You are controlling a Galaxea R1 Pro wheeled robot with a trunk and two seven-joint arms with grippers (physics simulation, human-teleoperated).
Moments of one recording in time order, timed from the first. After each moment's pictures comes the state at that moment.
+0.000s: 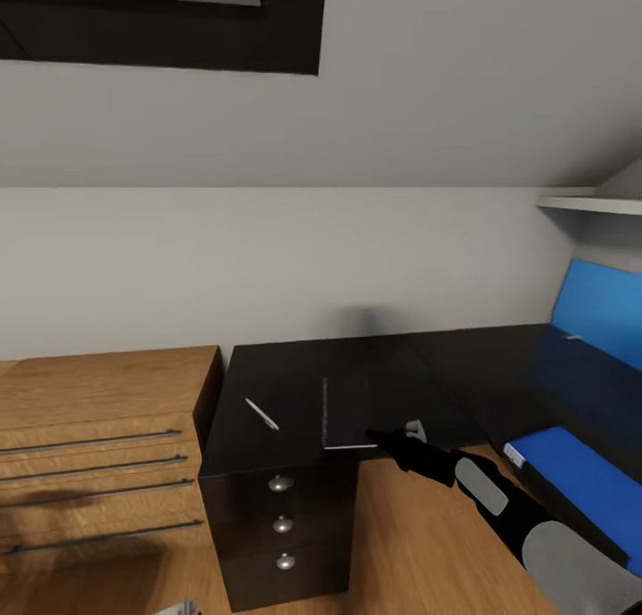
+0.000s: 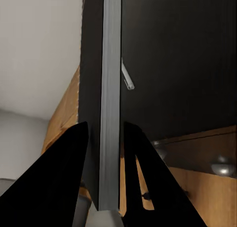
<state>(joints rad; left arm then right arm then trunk) -0.10 -0.06 0.32 -0.63 0.00 -0.13 -0.02 -0.69 -0.20 0.48 -0.56 -1.19 0.53 0.63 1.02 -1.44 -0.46</state>
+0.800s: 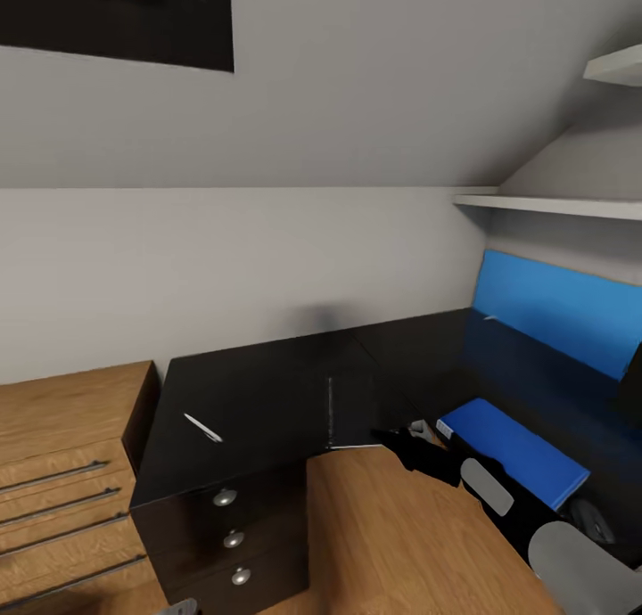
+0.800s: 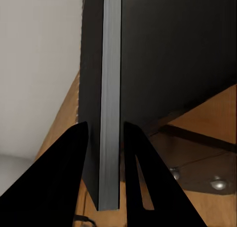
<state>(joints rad) -0.10 -0.07 0.32 -0.62 0.00 -0.16 -0.02 -0.69 -0.22 0.48 -0.56 -1.19 0.53 0.63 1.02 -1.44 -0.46</state>
